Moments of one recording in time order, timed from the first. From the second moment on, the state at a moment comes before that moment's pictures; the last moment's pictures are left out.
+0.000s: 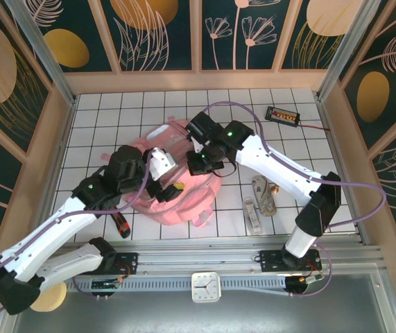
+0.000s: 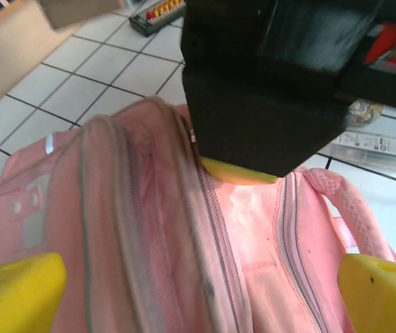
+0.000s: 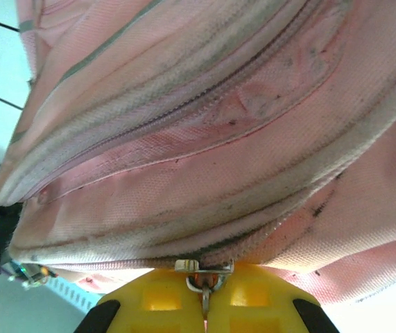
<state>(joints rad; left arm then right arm) -0.71 0.97 0.90 -0.51 0.22 0.27 0.90 1.68 1.70 -1.14 -0.18 0.55</state>
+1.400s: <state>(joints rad) -0.73 0.97 0.87 -0.64 0.11 0.49 0.44 1.69 1.49 -0.93 -0.42 0.14</state>
